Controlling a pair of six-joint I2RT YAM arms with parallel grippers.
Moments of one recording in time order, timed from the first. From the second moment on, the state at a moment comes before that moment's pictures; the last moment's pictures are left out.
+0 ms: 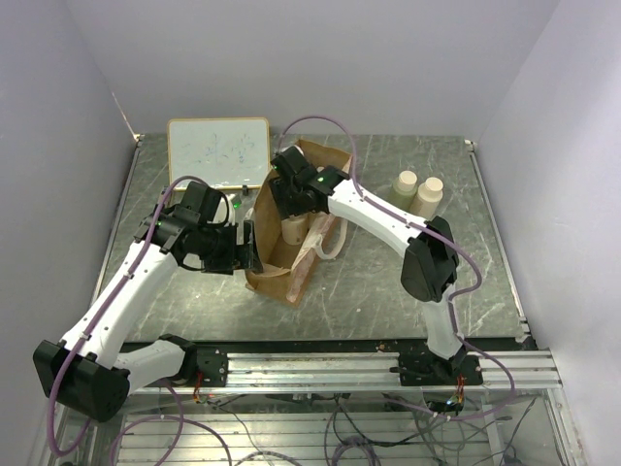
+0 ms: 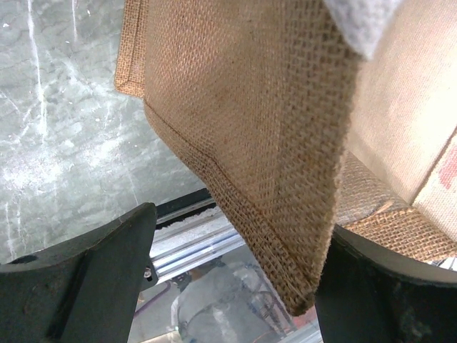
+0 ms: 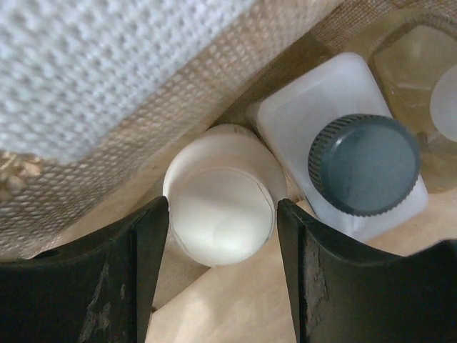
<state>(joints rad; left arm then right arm) -0.40 1.11 1.10 -1.05 0.32 -0.40 0.82 2.07 1.91 -0.76 0.25 0.32</state>
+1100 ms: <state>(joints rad) -0.40 1.11 1.10 -1.06 0.30 -0.40 0.82 2.12 2.00 -0.81 0.27 0.33</state>
